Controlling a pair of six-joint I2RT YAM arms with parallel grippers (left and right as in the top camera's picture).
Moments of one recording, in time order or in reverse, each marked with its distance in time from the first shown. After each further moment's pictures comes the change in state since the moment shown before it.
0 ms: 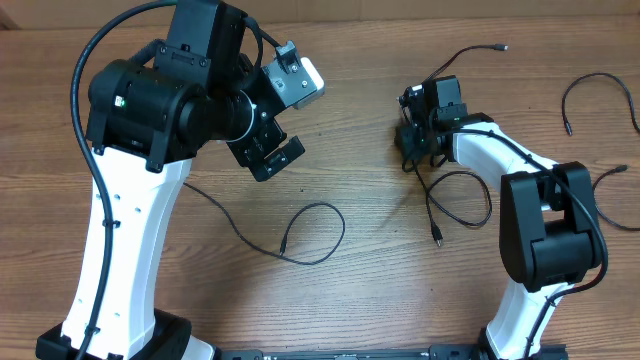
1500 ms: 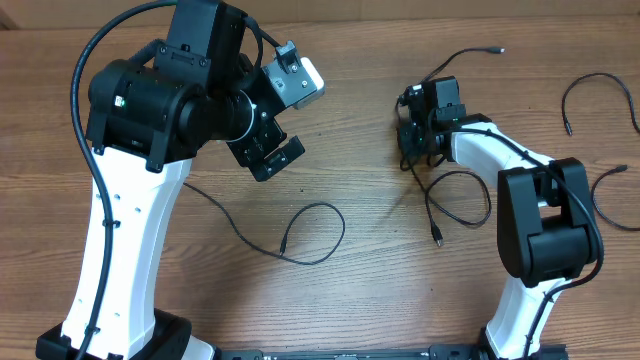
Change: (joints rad) left arm 0.000 0.000 0.000 0.000 0.000 0.000; right arm -0.001 0.031 0.002 0.037 -0.035 0.056
